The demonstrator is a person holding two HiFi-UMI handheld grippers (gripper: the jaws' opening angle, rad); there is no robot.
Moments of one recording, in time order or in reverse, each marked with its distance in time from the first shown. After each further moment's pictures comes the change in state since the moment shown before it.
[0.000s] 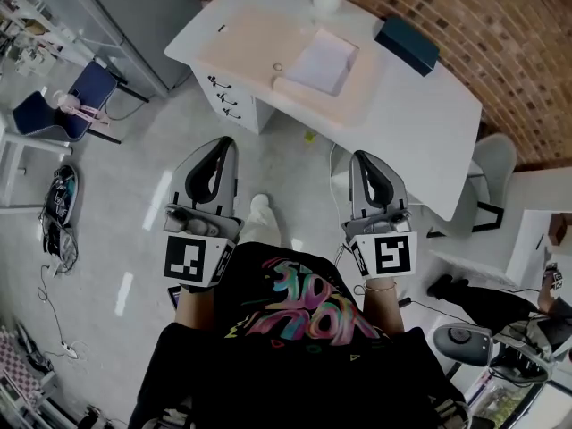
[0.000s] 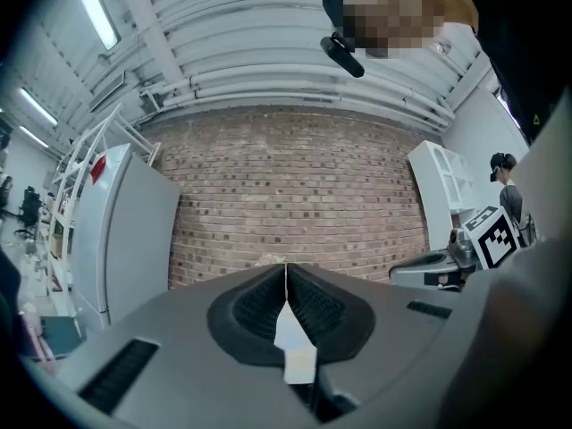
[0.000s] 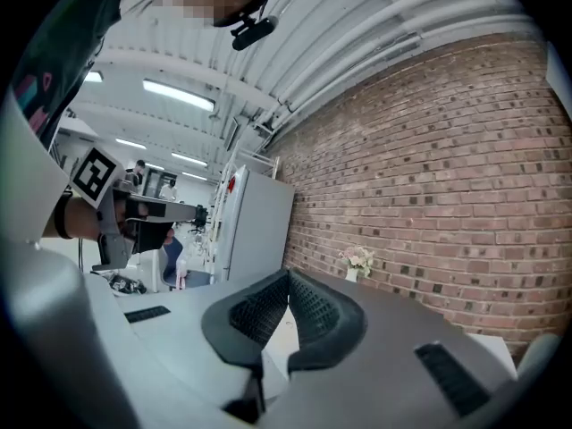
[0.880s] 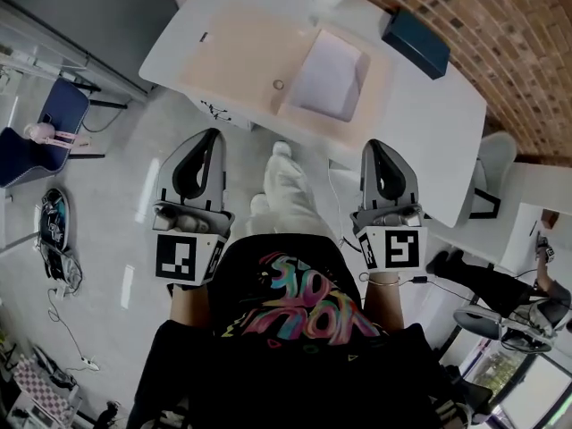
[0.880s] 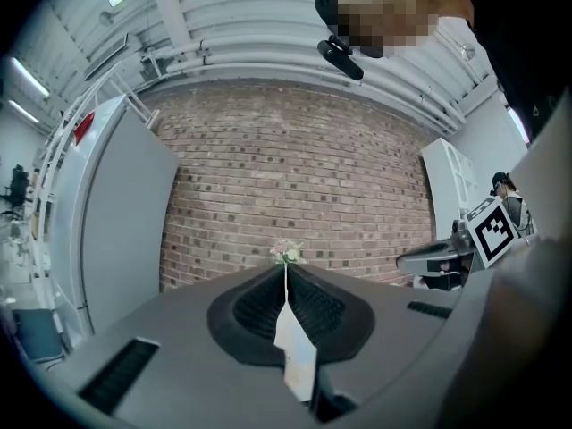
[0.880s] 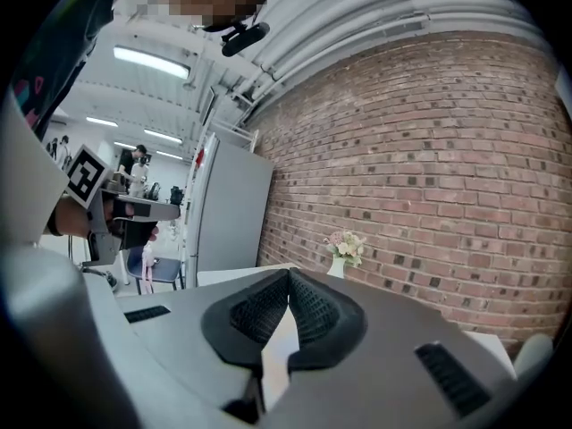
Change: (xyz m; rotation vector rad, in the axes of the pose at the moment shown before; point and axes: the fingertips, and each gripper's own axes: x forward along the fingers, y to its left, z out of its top) left arm 0.149 0.142 -0.044 -0.055 0.060 -0.076; right arm 0.177 -0.055 -0.018 0.013 0.121 -0.138
